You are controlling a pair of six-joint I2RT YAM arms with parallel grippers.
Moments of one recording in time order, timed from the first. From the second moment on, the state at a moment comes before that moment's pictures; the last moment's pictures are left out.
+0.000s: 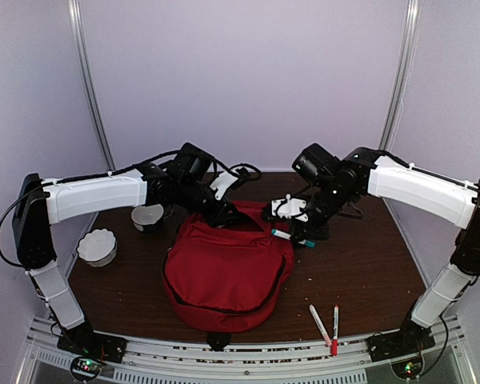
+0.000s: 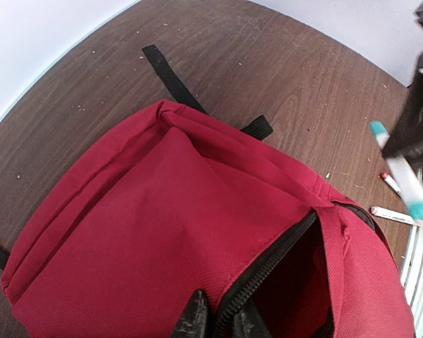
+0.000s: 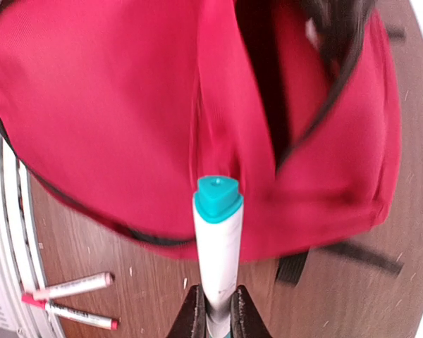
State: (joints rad) left arm -0.80 1.75 1.42 -0.42 0.27 0.10; right arm 0.78 1.62 1.47 -1.02 -0.16 -0.72
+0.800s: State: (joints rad) left arm -0.80 1.75 1.42 -0.43 0.27 0.10; right arm 0.98 1.77 1.57 -0.60 -0.09 -0.84
